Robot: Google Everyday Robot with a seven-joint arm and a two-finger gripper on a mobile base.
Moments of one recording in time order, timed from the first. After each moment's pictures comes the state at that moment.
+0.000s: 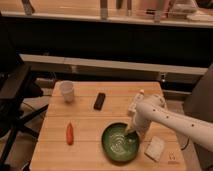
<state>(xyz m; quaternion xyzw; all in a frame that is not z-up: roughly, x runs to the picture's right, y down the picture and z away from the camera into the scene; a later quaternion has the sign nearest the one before) 0.168 0.259 0.800 -0.26 -0.27 -0.51 0.78</state>
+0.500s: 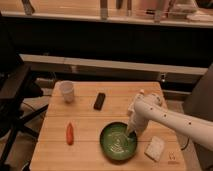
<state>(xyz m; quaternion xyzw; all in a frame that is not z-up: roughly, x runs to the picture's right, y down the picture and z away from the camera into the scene) 0.160 0.256 0.800 -0.26 -0.27 -0.51 0.77</state>
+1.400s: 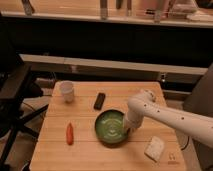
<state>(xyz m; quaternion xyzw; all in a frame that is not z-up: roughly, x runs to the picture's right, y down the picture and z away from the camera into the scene) 0.125 0.236 0.799 -0.26 -0.27 -0.53 0.76</state>
